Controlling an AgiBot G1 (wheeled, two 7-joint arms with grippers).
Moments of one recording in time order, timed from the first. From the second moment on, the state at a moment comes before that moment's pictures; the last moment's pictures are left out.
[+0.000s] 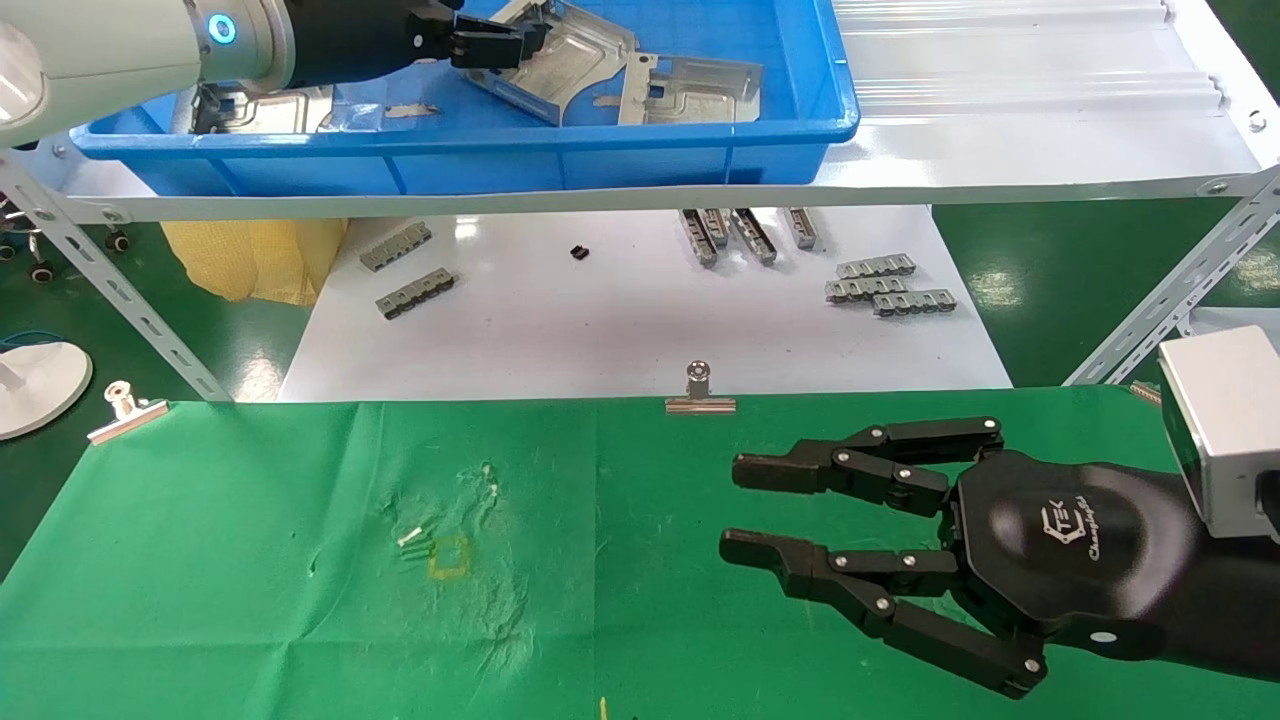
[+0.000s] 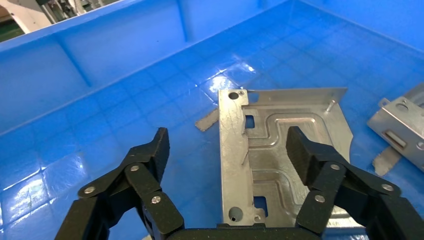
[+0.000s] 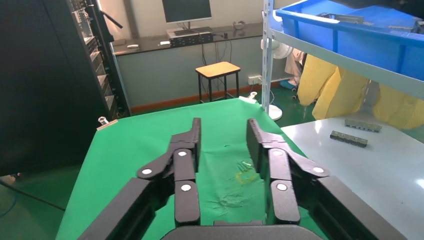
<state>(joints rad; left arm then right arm) -2.06 1.35 0.57 -0.03 1.42 0.79 -0.12 1.09 -0.56 -0.39 1.24 -0.65 -1.44 0.12</state>
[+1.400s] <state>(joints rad) -2.10 1.27 0.54 -0.10 1.35 0.96 0.12 1.09 -0.56 -0.39 1.24 -0.65 -1.44 0.12</state>
